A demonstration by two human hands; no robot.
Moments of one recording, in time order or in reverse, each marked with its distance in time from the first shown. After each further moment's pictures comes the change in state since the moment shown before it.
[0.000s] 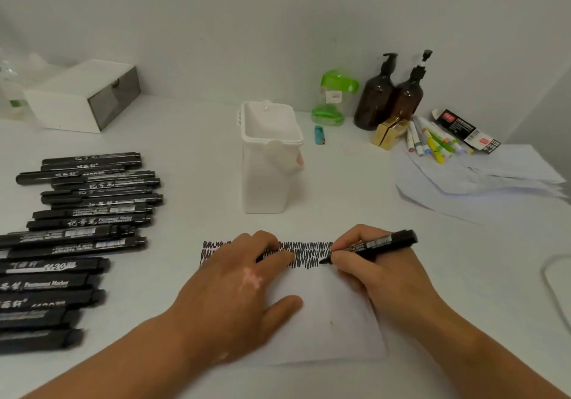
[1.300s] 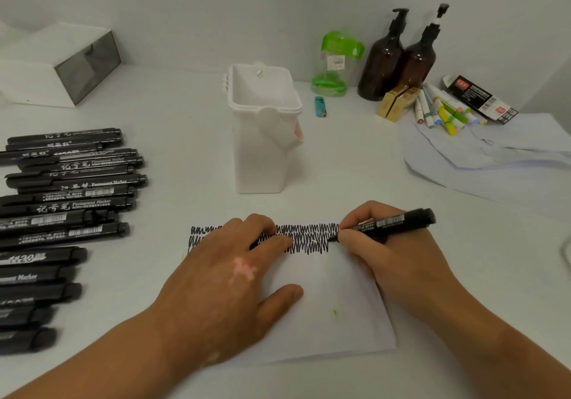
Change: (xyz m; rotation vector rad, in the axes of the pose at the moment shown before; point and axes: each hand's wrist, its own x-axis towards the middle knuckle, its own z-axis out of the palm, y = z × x) left_hand 0.000 -0.001 0.002 0.030 -0.029 -0.032; right_hand 0.004 0.002 0.000 -0.060 0.058 0.027
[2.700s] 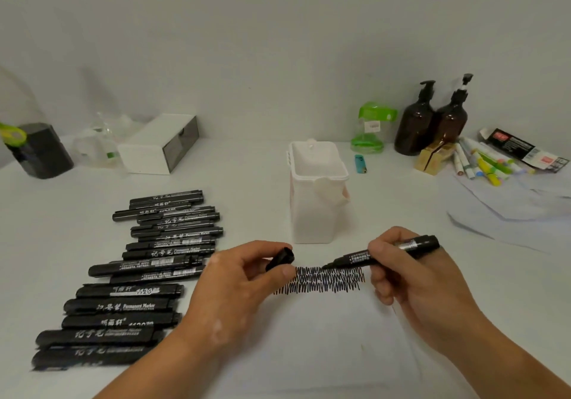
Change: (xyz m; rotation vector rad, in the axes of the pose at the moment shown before) left_hand -0.007 -0.039 -0.038 -1.096 0.242 -0.436; right_hand 0.006 -0.034 0.021 0.673 -0.156 -0.081
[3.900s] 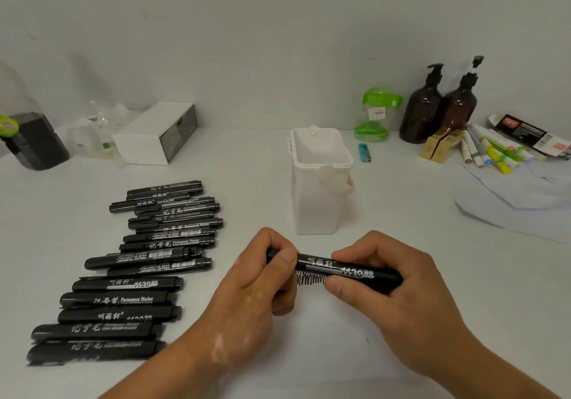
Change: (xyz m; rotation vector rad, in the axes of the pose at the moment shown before) left_hand -0.012 -0.001 0.013 -0.214 -0.195 0.136; right_hand -0.028 -0.007 0.036 -0.424 -0.055 -0.219
